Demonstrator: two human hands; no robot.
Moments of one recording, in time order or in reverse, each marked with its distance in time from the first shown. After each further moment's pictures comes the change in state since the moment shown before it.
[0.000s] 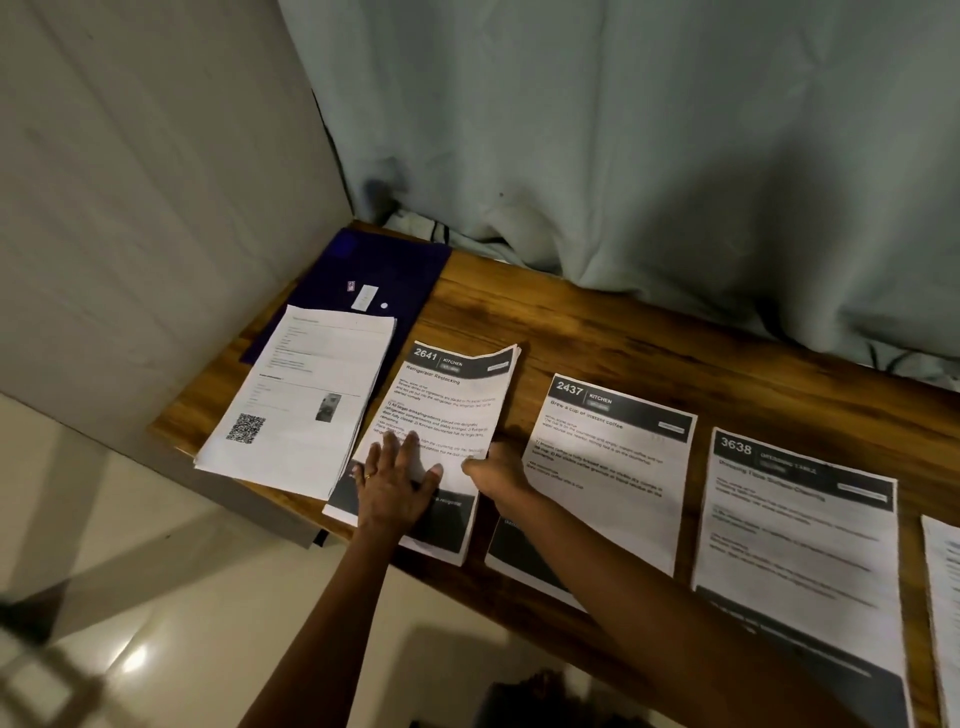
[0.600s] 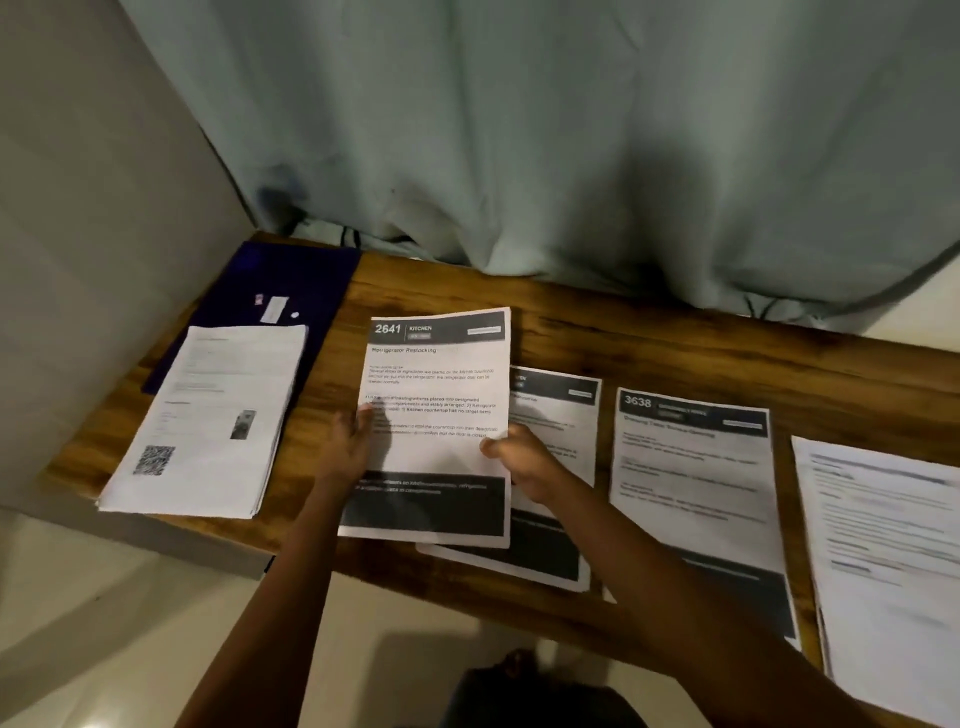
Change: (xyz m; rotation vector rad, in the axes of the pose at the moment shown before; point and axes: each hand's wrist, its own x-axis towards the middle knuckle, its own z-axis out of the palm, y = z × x) left_hand -0.004 0.072 -0.040 -0.659 0.052 0.036; right_hand -0.033 0.043 -0.112 0.262 -0.006 -0.041
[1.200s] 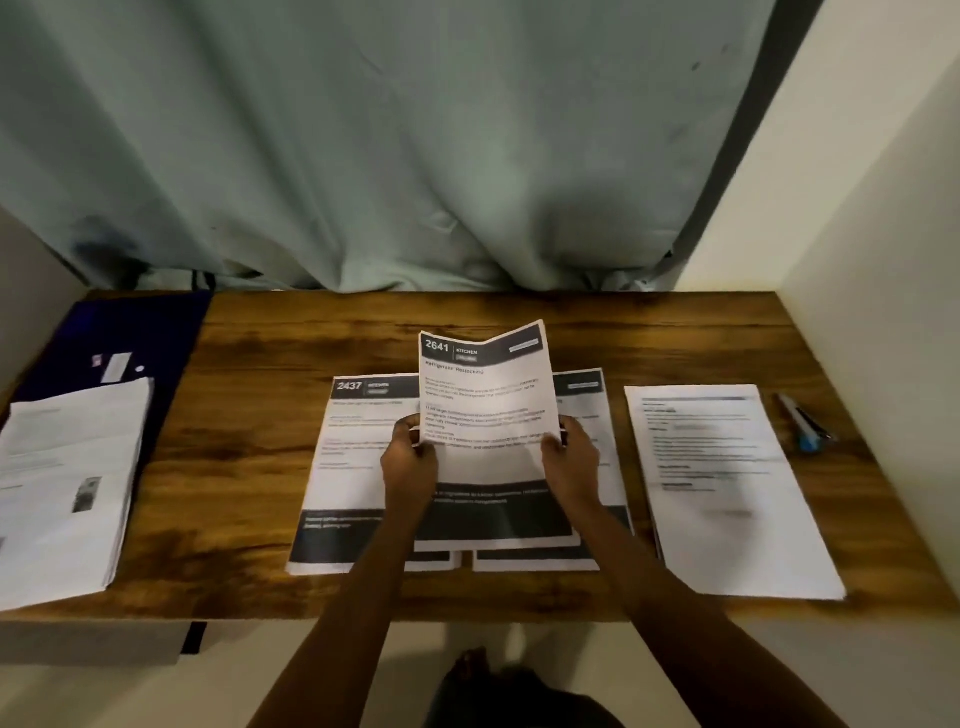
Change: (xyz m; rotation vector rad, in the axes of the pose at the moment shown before) left_hand -0.109 0.101 0.198 0.002 -0.098 0.136; right_hand -0.109 0.074 -0.174 -0.112 0.780 -0.184
